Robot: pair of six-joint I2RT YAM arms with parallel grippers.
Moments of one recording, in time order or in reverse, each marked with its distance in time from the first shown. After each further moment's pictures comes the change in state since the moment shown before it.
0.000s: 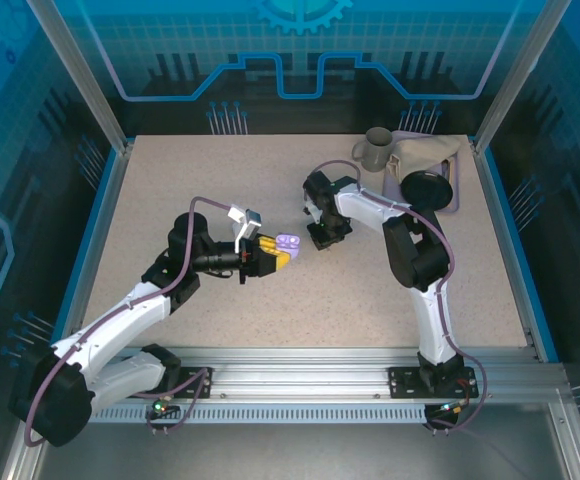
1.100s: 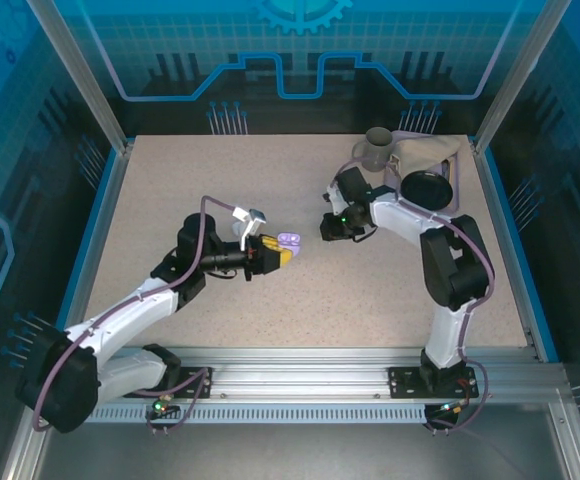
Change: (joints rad) left arm 0.000 0.086 -0.029 0.050 -0.084 -0.045; right arm -0.113 -0.302 -0.352 0.363 -0.249 0.121
